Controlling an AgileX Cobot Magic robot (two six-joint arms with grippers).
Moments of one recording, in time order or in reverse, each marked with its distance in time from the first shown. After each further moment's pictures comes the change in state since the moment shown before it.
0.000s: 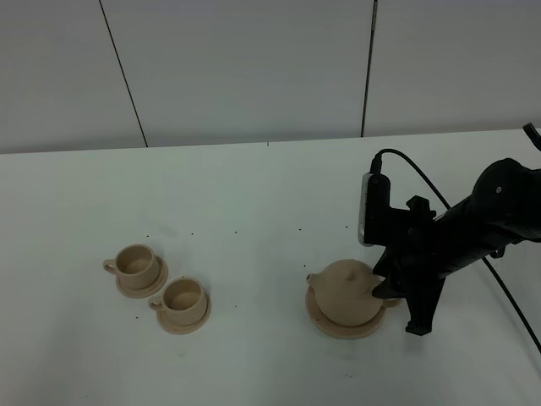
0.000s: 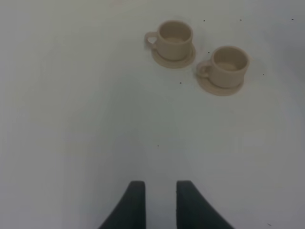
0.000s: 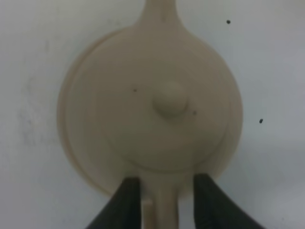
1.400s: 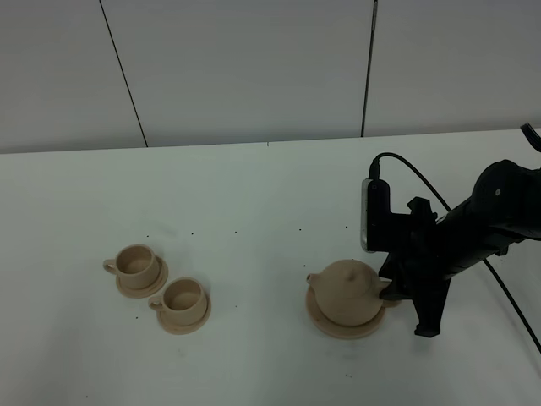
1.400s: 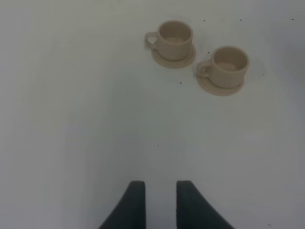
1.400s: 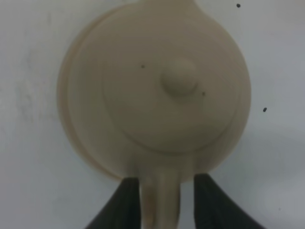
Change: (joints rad) left arm 0.000 0.000 0.000 0.000 0.000 0.000; right arm 0.000 0.000 0.000 -0.072 0.003 0.001
